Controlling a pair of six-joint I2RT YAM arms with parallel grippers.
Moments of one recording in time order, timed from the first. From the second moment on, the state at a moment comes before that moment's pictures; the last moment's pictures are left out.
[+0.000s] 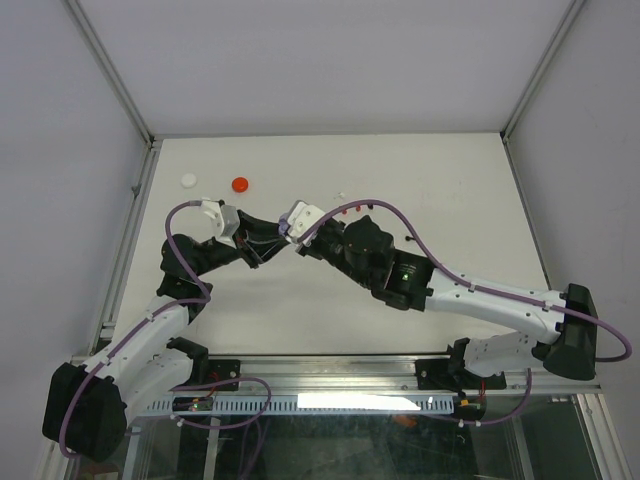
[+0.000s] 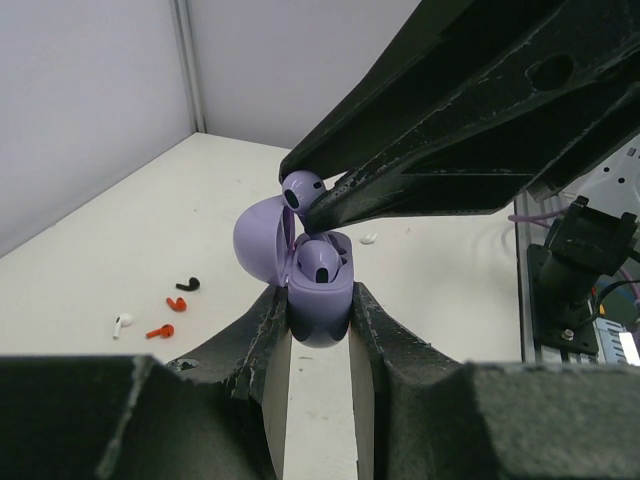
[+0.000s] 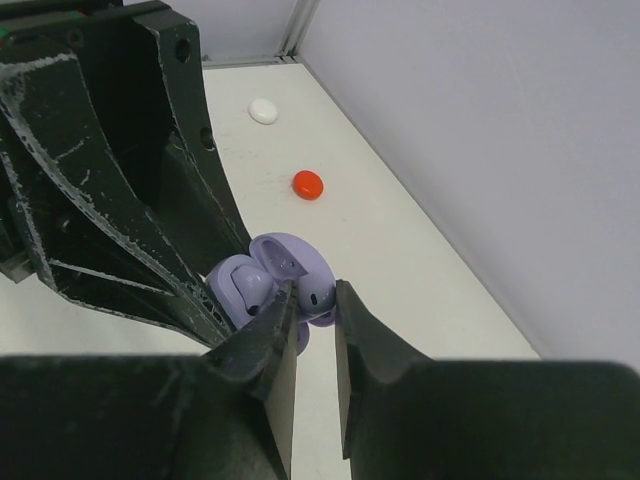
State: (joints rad) left arm -0.37 0.90 0.44 0.80 0.82 -0.26; right arm 1.20 1.26 1.09 0.09 0.34 -0.43
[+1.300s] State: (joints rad) left arm -0.37 0.91 0.44 0.80 0.81 -0.34; right arm 1.22 1.22 1.00 0.19 0.30 -0.37
